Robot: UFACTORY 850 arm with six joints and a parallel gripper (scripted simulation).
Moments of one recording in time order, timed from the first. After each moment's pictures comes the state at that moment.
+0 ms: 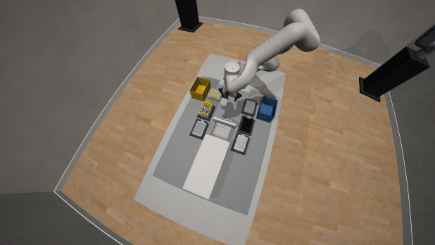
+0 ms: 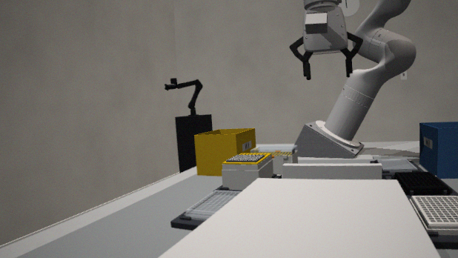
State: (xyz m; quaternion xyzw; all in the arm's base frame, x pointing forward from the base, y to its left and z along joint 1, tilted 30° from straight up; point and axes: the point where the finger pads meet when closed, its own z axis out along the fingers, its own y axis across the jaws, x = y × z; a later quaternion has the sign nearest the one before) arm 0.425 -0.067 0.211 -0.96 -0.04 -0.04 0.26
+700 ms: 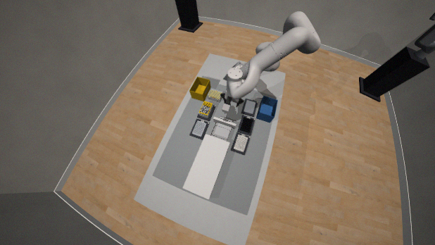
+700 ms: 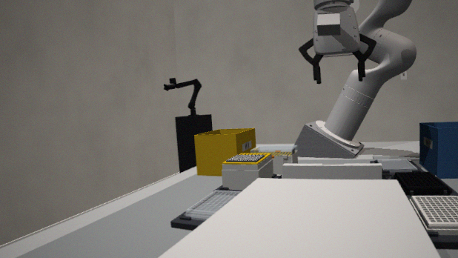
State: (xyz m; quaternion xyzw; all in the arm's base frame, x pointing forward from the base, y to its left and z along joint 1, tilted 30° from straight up) arm 0.452 -0.037 0.216 -0.96 -0.04 -0.04 0.26
